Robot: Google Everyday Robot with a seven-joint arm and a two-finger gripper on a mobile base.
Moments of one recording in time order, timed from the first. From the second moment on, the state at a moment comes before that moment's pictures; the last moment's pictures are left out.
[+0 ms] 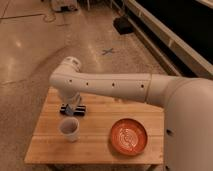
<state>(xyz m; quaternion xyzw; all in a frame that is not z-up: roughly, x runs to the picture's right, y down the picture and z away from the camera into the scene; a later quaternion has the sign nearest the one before) -0.192 0.065 0.703 -0.16 -0.22 -0.50 0.82</state>
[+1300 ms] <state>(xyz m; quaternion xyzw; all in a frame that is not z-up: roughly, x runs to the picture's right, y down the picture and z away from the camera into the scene) -0.214 0.121 0.655 -0.20 -0.33 -0.48 0.79</state>
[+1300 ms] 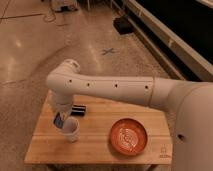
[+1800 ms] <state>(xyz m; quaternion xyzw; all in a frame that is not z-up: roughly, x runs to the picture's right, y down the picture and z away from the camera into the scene) -0.206 0.143 0.677 -0.21 -0.32 -0.46 0.80</state>
